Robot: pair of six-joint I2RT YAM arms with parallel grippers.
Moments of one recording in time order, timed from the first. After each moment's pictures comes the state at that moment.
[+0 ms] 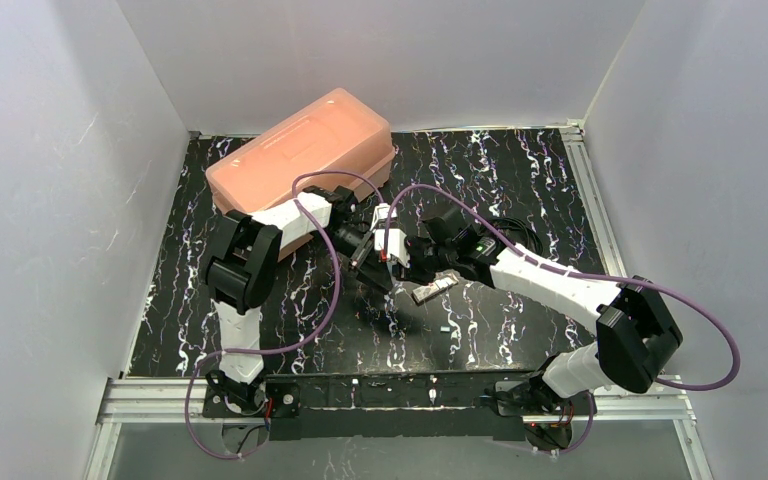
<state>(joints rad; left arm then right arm) -0.48 1.98 1.36 -1.06 1.32 0.37 0.82 1.41 0.96 -0.30 -0.44 -0.67</state>
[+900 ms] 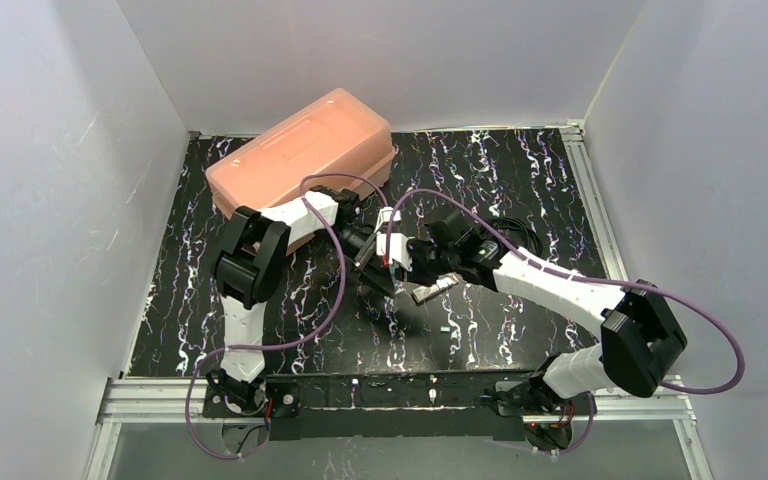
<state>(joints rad) -0.49 2.05 1.40 -1.12 1.33 0.41 0.82 1.39 0.94 -0.30 -0.40 -0.70</state>
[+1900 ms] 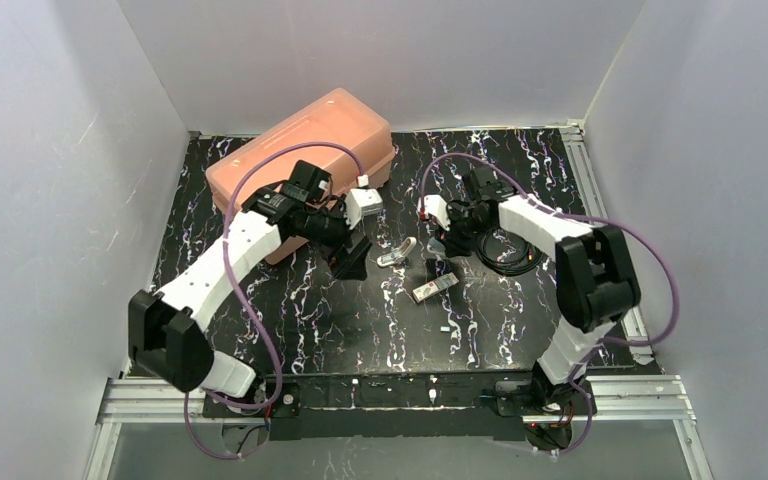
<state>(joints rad) -0.50 1.46 1.28 -0.92 0.65 0.45 0.39 1.70 1.16 -0.62 -0.52 -0.93</state>
